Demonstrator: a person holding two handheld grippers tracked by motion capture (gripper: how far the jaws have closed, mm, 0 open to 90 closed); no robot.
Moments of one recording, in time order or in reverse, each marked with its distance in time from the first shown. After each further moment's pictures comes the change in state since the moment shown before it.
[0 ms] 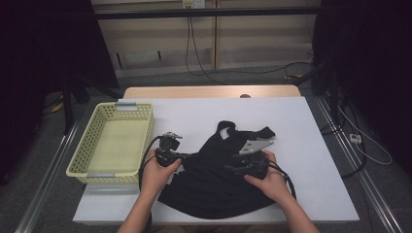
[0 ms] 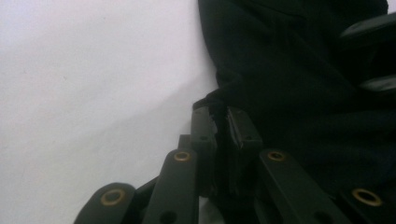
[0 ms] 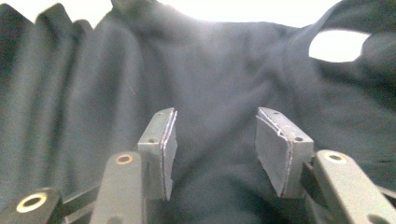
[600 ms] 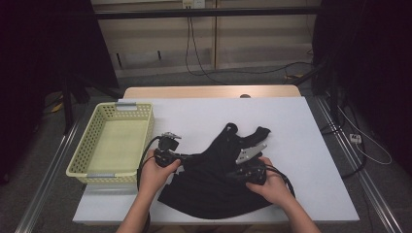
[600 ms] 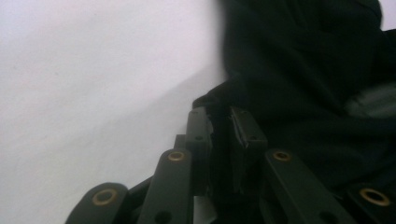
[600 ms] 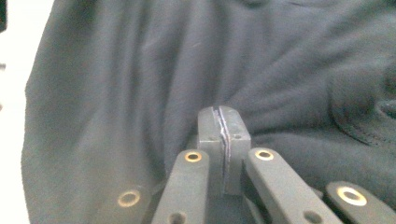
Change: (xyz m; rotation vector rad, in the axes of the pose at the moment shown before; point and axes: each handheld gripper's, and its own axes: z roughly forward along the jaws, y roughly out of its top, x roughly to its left) left arm 0.001 -0.001 -0.006 0.003 -0.032 -0.002; right arm 0.018 -0.007 -0.011 0.124 0.218 -0.043
